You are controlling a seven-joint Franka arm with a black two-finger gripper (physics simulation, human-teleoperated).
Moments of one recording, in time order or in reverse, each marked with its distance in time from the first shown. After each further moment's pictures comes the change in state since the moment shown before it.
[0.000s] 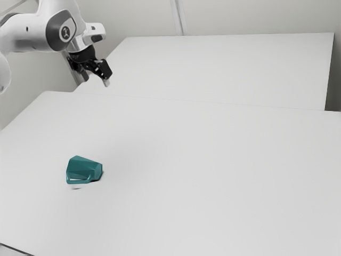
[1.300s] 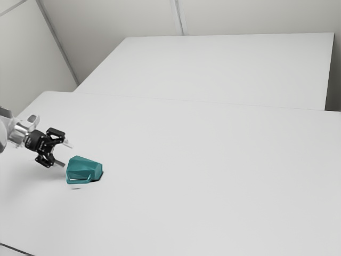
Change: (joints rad) arm 0.532 0.308 0.148 -0.273 -0.904 -0.332 0.331
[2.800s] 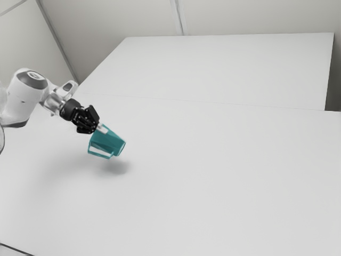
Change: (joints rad) arm -0.097 -0.149 -0.257 0.049 0.070 0.063 -0.023
